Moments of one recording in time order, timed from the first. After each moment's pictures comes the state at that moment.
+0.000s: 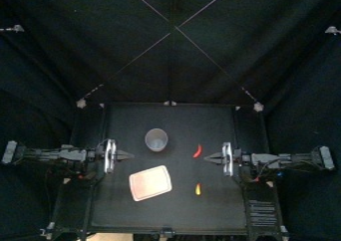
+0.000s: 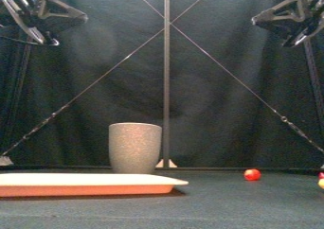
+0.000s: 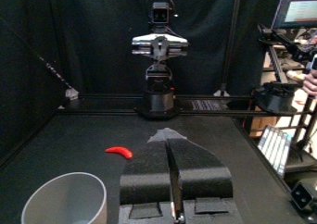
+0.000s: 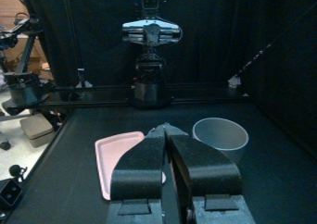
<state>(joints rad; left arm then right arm) 0.00 -0.97 1.19 0.00 -0.29 0.00 0.00 -0.97 1.17 0.00 -0.29 0.00</state>
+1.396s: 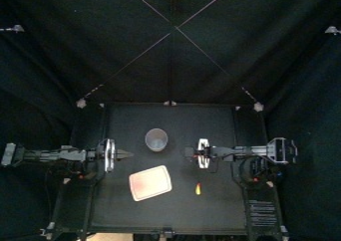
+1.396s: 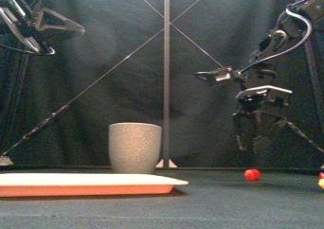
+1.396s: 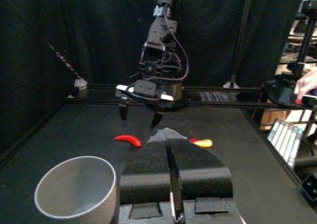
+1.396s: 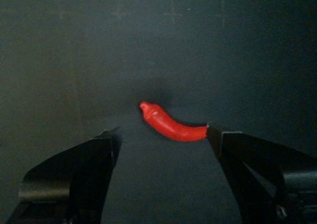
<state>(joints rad) 0.06 -0.99 1.24 0.00 -0.29 0.00 -0.19 -0.12 0.74 -0.27 0.61 0.01</state>
